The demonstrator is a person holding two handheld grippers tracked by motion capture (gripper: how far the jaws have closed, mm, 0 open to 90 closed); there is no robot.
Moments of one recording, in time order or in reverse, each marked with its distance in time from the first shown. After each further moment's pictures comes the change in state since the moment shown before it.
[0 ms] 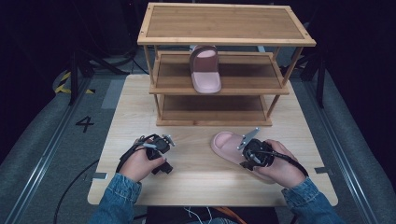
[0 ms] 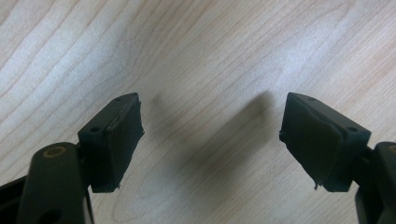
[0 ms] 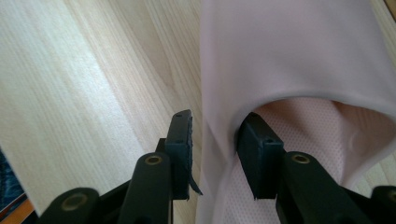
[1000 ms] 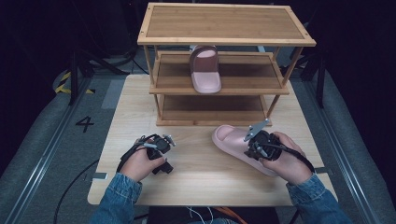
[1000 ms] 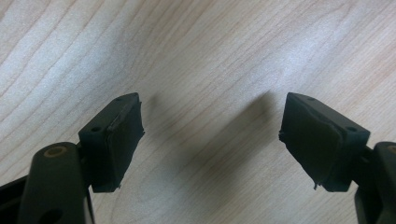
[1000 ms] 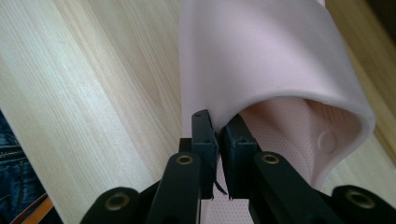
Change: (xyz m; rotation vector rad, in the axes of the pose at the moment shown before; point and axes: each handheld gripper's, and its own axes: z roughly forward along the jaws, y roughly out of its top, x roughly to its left) left arm 0.002 0.000 0.001 0.007 0.000 -0.005; right arm -0.006 0.007 -0.047 -0.082 -0.052 0.010
